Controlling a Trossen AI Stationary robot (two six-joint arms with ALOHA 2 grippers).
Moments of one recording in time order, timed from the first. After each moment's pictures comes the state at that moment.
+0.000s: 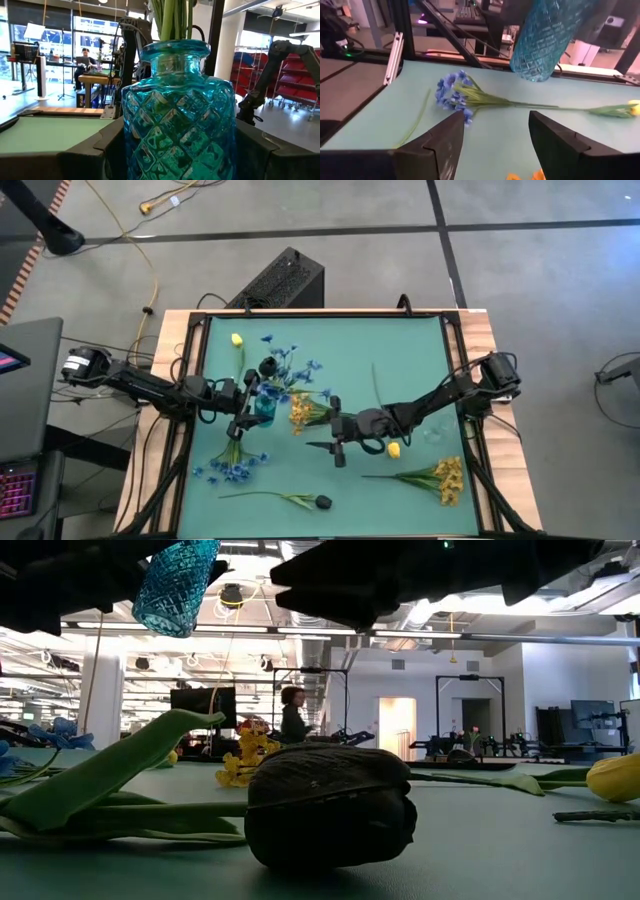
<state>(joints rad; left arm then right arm) -0.12 1.05 0.16 1.13 0.04 -0.11 0.29 1.78 0.90 0.72 0.24 -0.03</state>
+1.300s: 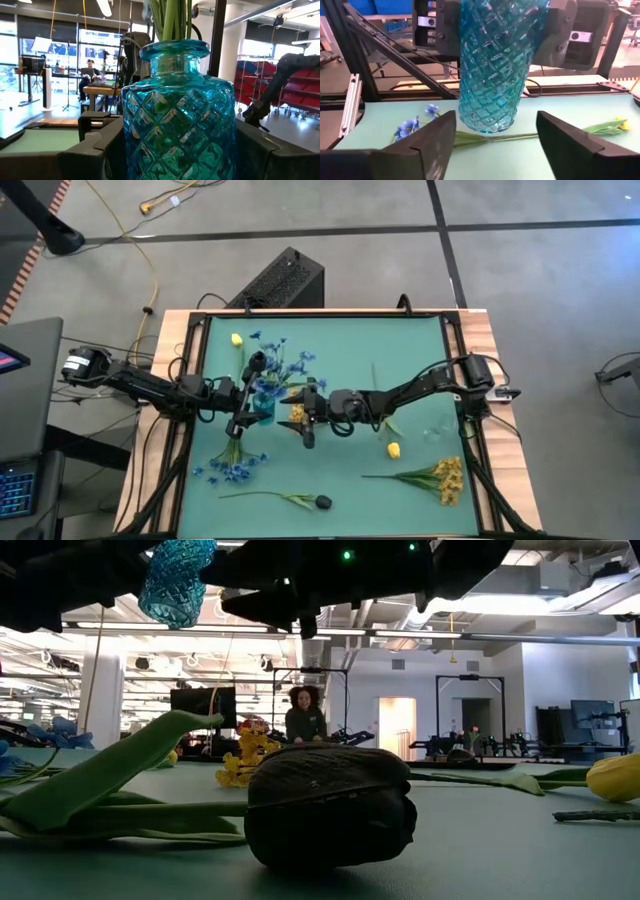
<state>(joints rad) -0.12 1.05 0.16 1.18 0.02 -0.09 0.15 1.95 1.17 0.70 0.19 0.06</state>
